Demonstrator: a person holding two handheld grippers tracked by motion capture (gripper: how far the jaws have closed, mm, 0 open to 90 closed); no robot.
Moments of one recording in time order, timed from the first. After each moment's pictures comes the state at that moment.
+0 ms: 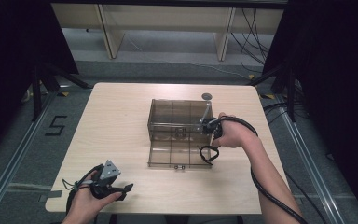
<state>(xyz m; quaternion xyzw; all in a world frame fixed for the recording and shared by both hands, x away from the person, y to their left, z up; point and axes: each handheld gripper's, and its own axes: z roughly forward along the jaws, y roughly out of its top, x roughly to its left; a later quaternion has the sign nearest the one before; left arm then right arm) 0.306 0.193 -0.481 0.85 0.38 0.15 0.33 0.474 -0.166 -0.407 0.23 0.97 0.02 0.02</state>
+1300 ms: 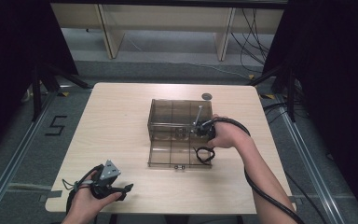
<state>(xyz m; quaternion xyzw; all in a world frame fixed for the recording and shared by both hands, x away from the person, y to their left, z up) 0.307 0.194 -0.480 0.86 0.37 0.16 0.32 0.480 -0.150 -0.421 0.20 0.98 0.00 0.02</state>
